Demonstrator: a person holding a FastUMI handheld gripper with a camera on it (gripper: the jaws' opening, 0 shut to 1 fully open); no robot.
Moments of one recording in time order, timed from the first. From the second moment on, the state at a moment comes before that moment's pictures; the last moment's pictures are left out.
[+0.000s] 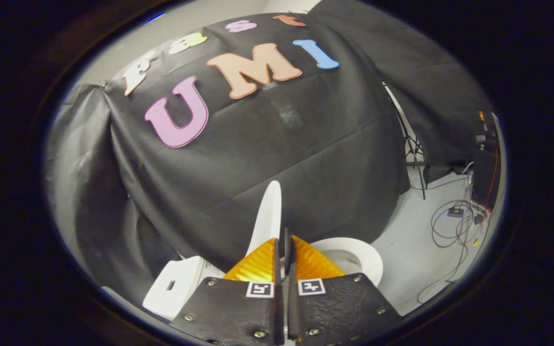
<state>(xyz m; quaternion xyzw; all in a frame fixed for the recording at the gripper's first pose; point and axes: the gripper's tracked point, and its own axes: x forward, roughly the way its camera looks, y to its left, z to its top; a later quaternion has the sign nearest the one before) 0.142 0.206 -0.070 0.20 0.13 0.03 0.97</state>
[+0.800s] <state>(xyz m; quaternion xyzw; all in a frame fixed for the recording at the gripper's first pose) 0.119 0.297 -0.019 0.13 0.10 0.08 0.98</state>
